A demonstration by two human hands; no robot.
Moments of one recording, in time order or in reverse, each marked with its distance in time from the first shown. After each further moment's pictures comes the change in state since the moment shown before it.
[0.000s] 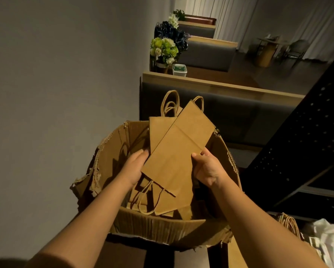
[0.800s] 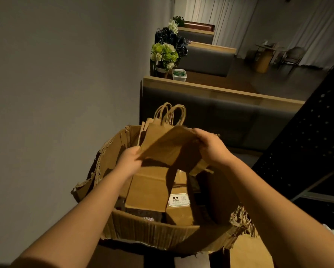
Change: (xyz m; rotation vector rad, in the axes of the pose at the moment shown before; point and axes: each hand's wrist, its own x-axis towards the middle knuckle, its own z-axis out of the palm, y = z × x) left_hand 0.016 0.023 -0.019 0.208 0.073 -0.008; right_hand -0.007 -0.063 0.040 -1.454 -0.113 -0.536
